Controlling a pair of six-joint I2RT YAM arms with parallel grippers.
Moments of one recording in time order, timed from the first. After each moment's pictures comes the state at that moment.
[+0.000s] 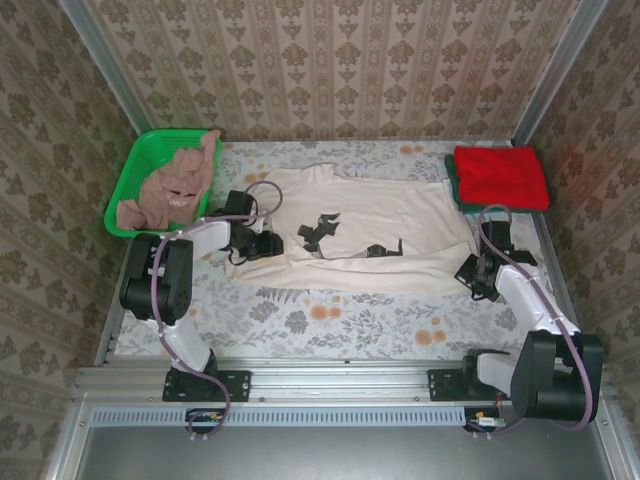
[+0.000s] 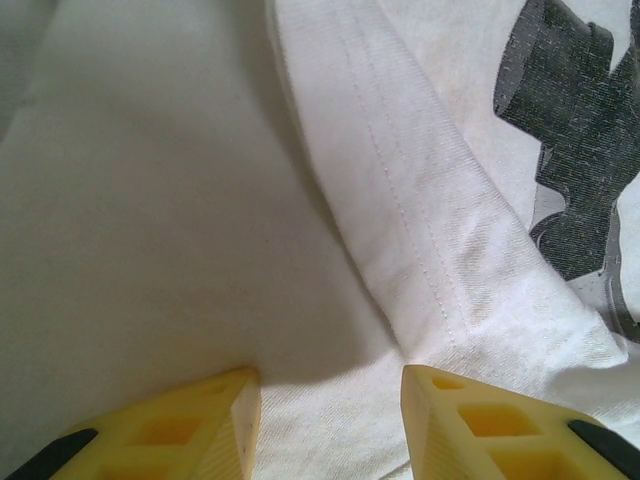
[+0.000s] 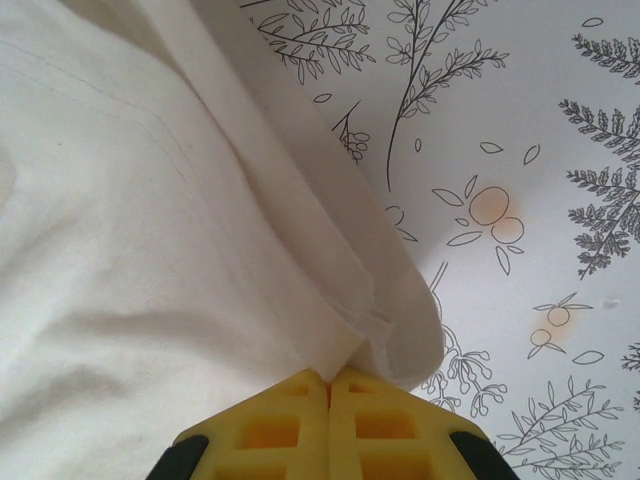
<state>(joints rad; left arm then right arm) -0.28 1.76 1.00 -0.44 0.39 -0.28 -0.15 1.17 0.68 -0.76 0.05 0.59</state>
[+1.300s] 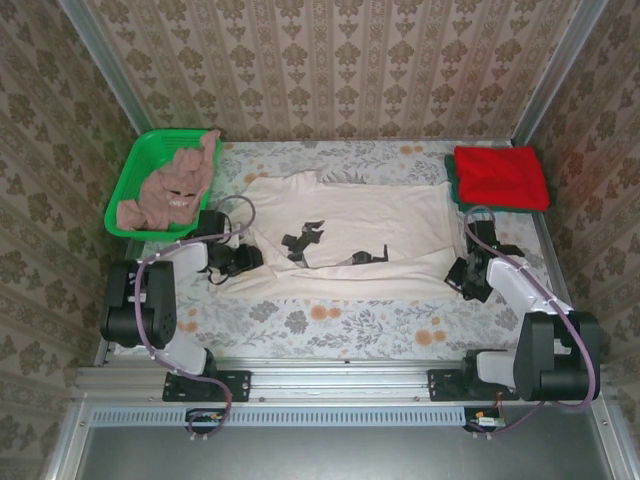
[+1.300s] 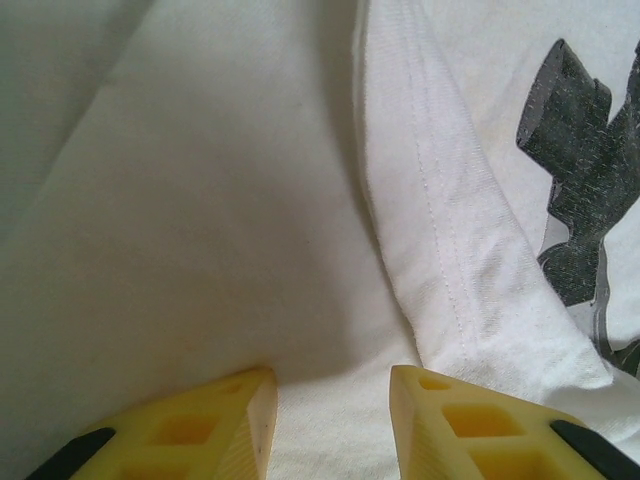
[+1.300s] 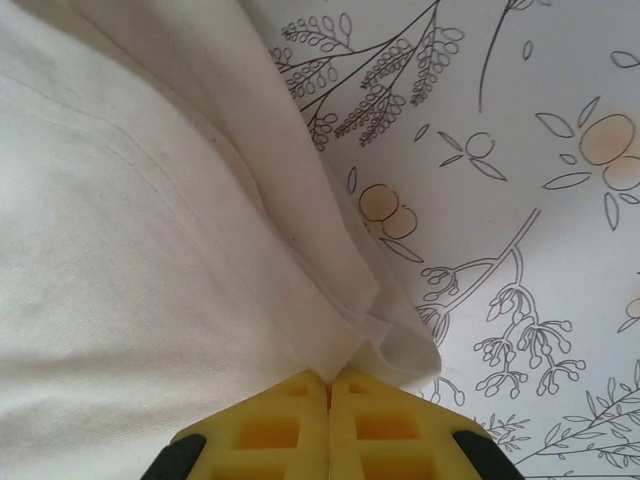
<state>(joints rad) -0.11 1.56 0.73 -0.35 0.43 -0.31 -0.05 1.26 0.68 -0.76 0.02 0.61</state>
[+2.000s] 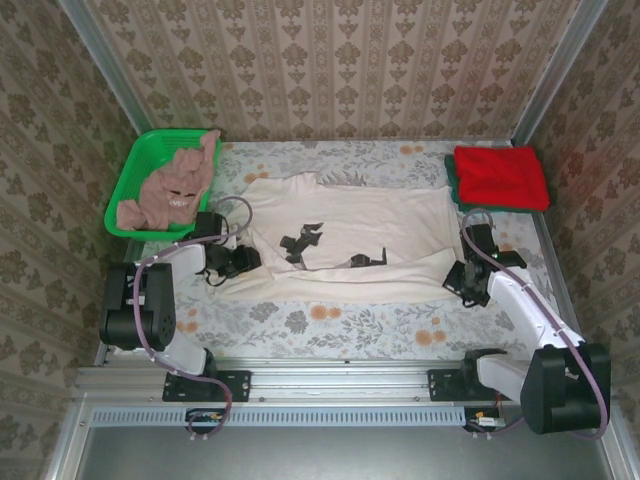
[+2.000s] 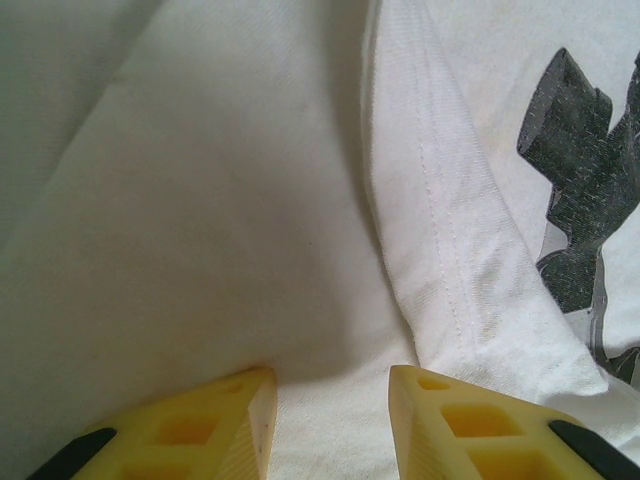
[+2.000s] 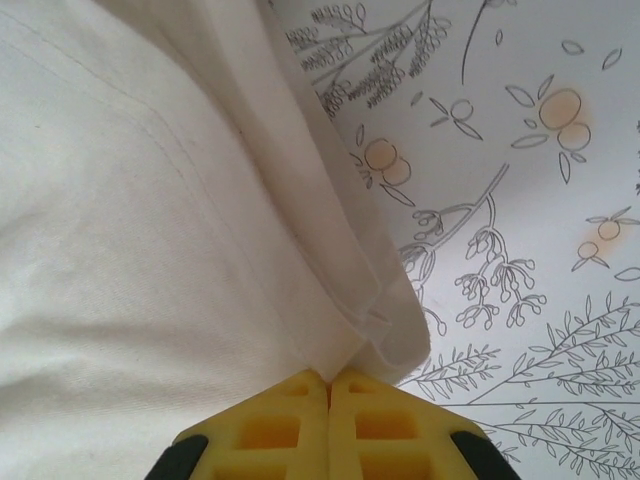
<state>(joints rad) -0.10 1.56 0.73 -0.35 0.44 -0.31 0.02 1.12 0.67 -0.87 0.07 0.64</state>
